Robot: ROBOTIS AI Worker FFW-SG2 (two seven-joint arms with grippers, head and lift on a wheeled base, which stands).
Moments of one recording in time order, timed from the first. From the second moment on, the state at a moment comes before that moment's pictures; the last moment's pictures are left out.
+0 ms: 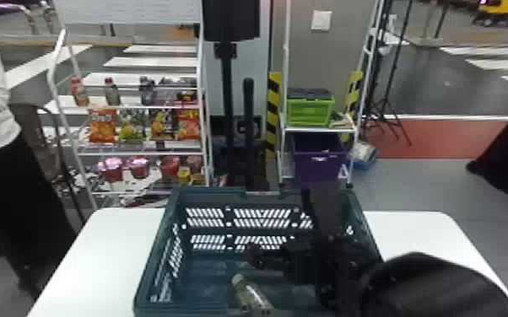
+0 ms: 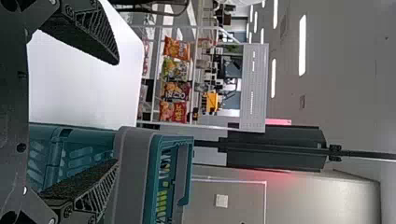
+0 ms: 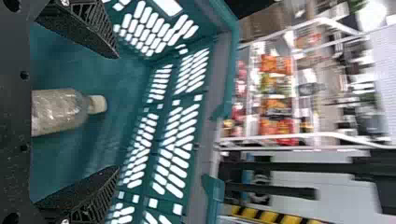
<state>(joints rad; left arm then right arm) 0.84 0.25 -0.19 -1.93 0.09 -0.50 0.39 -0.11 -0.03 0.29 -1.99 -0.22 1.04 0.02</state>
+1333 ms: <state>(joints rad) 0.82 0.24 -0.20 -1.96 0.07 -0.46 0.41 0.84 -0.14 -0.03 -2.11 -0.25 -0.27 0.19</state>
